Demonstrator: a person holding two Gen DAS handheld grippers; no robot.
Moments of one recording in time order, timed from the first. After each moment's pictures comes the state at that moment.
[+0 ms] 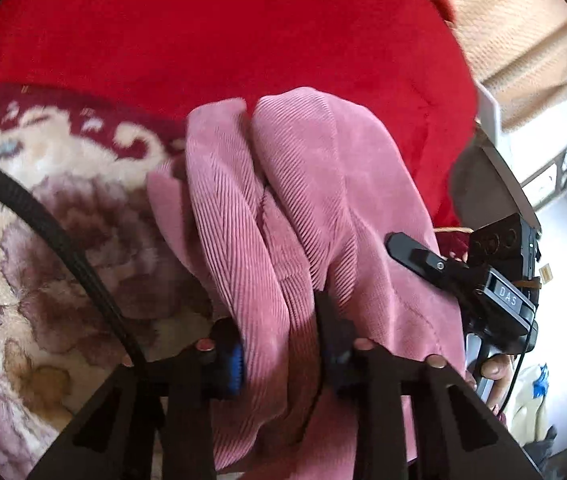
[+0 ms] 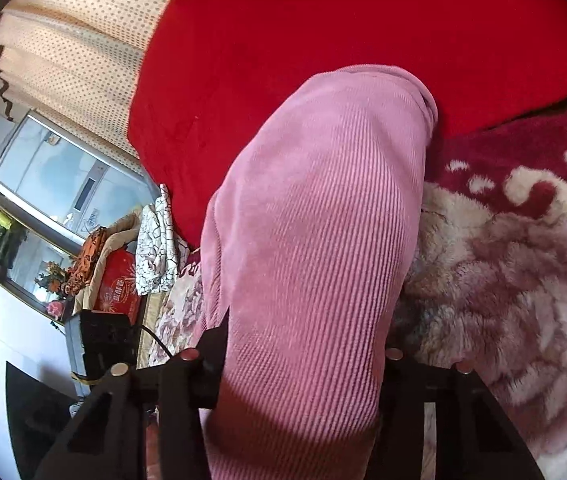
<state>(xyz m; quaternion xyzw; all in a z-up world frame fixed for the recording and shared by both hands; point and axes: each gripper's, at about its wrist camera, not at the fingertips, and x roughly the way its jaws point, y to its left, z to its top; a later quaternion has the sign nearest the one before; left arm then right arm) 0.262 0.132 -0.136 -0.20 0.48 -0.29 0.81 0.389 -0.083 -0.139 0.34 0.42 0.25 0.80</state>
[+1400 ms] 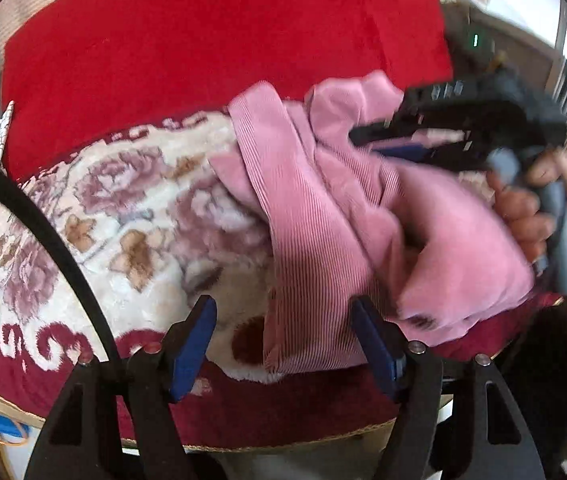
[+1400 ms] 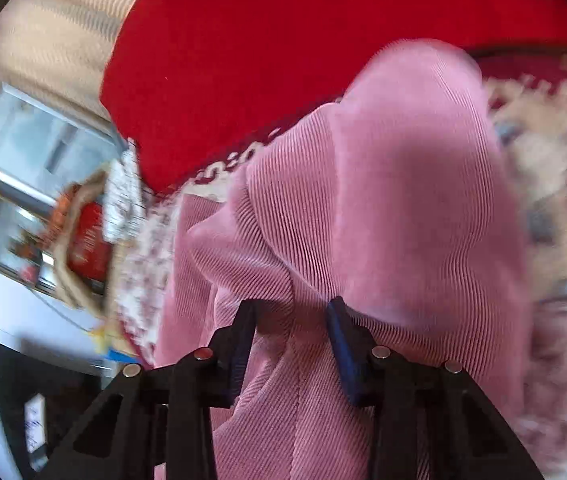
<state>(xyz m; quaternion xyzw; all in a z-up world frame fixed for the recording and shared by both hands) 0.060 0.042 -0.102 0.06 0.44 -0.17 0.88 0.291 -0.153 -0.141 0.31 0.50 0.23 0.78</state>
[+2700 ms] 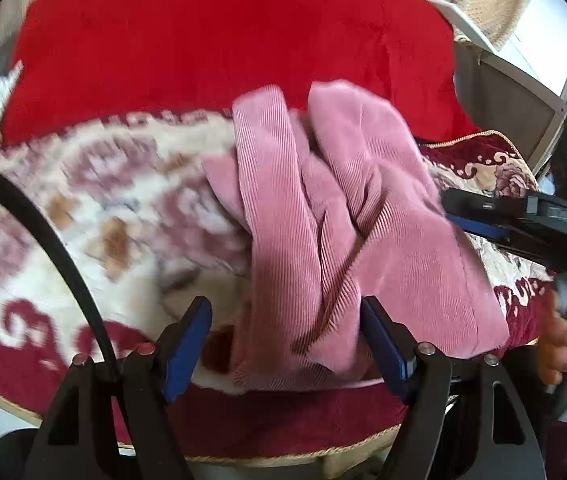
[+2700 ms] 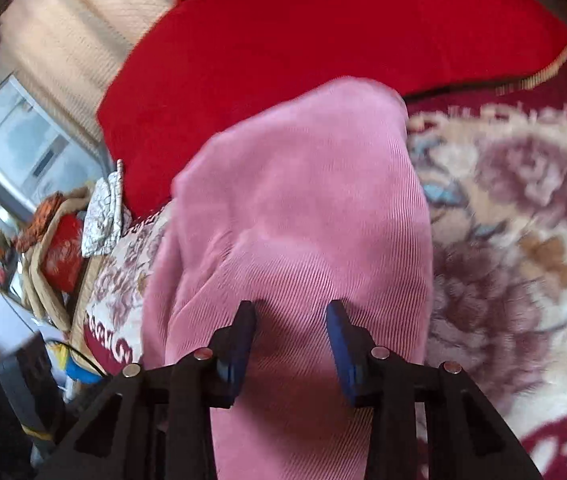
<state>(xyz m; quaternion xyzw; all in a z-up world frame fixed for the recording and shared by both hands) 0.045 0.032 -0.102 -0.01 0.43 -0.17 0.89 0.195 -0.177 -0.122 0.25 0.43 0.15 0.86</state>
